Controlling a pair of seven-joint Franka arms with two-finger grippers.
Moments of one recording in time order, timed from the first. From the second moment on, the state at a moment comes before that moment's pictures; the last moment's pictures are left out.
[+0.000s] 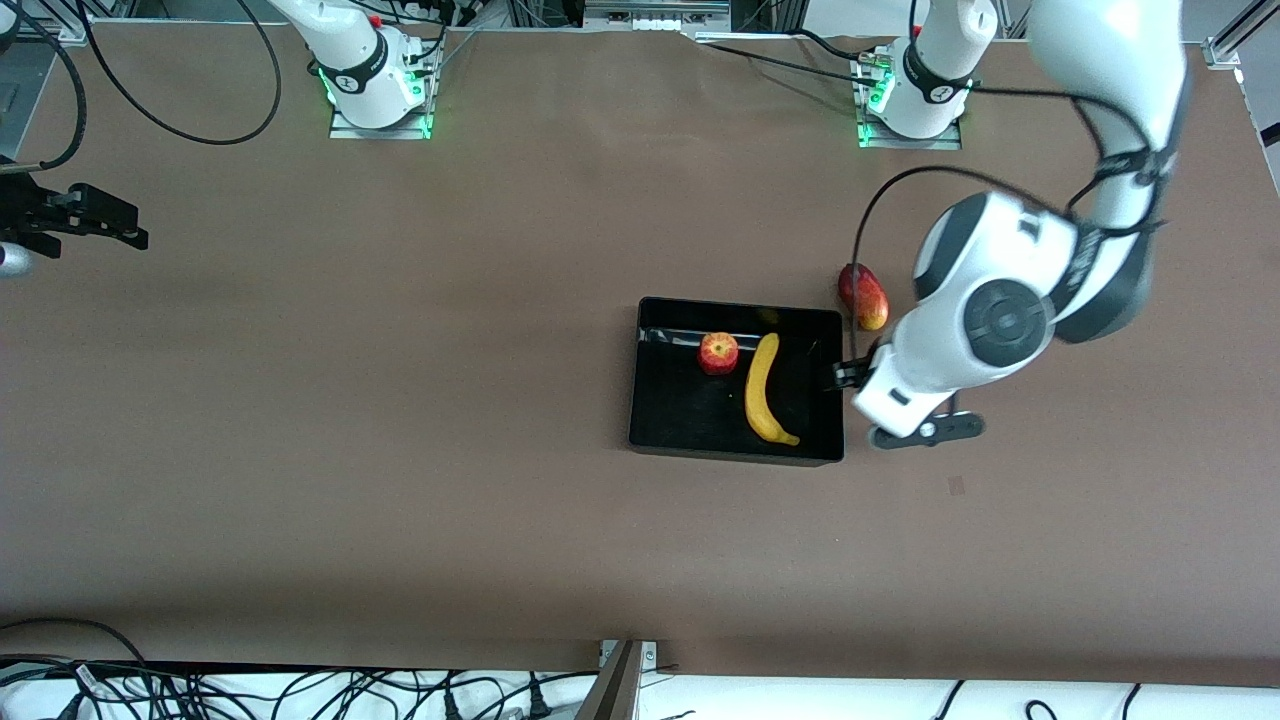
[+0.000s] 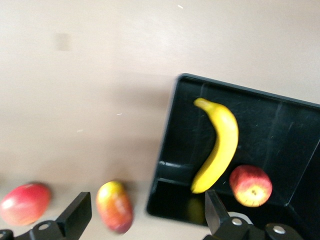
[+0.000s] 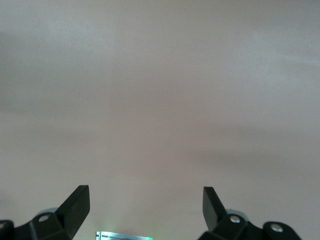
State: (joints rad) left arm -0.08 0.47 -0.26 -1.41 0.07 1.70 -0.51; right arm -0.07 0.05 -0.02 -1.60 -0.02 1.54 -0.21
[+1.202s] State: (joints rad) left arm 0.07 0.06 -0.10 -1.48 0.05 1.52 0.04; right arm -0.07 0.05 -0.02 -1.59 -0.02 1.54 -0.21
